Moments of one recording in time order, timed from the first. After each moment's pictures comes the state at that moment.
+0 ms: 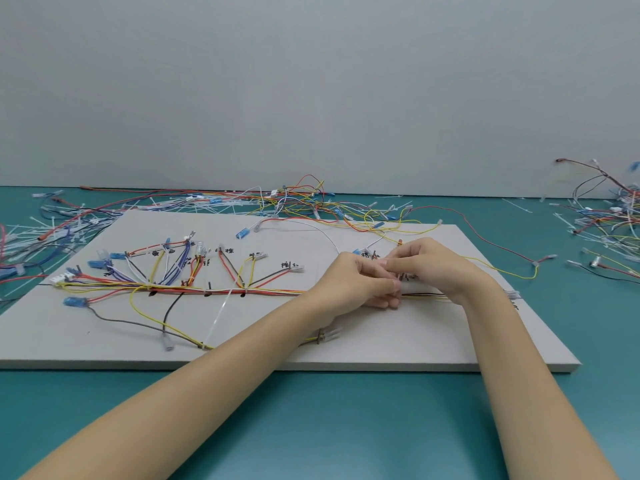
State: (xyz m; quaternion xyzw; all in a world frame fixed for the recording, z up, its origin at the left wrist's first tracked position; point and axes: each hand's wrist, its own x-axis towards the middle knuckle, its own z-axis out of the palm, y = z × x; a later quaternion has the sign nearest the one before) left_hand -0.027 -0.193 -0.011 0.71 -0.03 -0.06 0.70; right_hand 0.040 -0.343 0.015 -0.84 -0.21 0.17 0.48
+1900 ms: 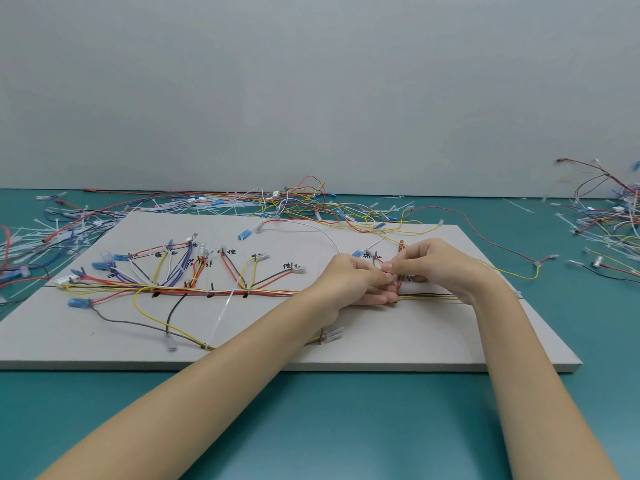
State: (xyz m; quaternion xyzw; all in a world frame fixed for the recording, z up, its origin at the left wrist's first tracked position) left_hand -0.027 -0.193 -0.004 0.68 0.07 -0.09 0.73; right_hand 0.045 -0.350 0.015 -0.84 -0.19 0.18 0.48
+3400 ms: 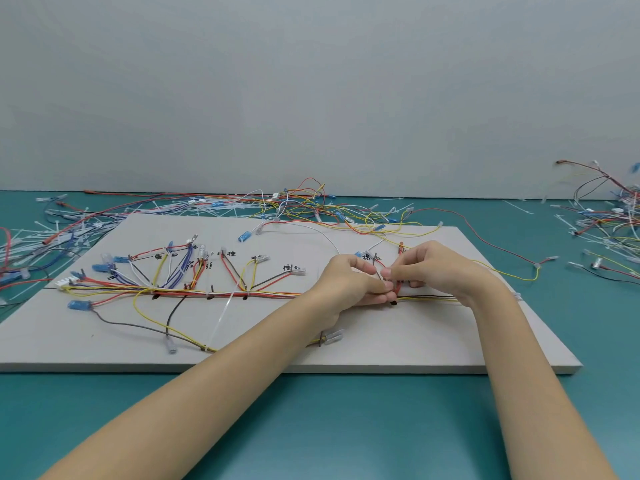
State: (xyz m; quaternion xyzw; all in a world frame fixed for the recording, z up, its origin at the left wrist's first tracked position) left_hand -0.026 -0.194 -0.006 0.62 0.11 -0.07 0.77; right_hand 0.039 -0.349 0.019 -0.85 -0.20 0.19 0.45
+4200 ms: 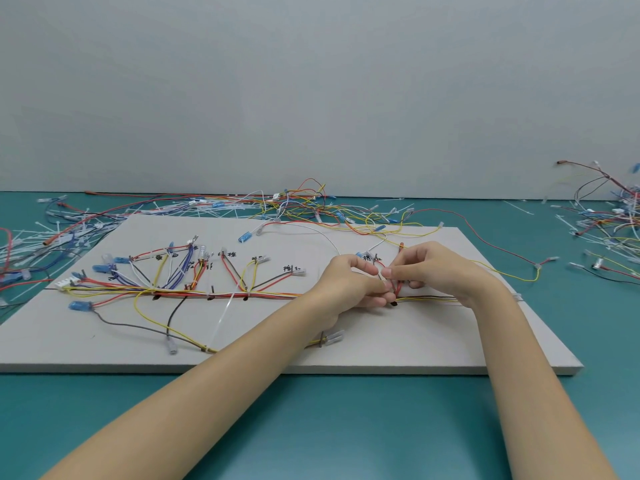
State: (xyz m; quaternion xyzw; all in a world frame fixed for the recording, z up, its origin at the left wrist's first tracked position) left_hand -0.027 -0.193 -0.006 0.65 0.09 -0.05 0.75; right_hand 0.040 -0.349 0.018 -0.84 -0.21 0.19 0.46
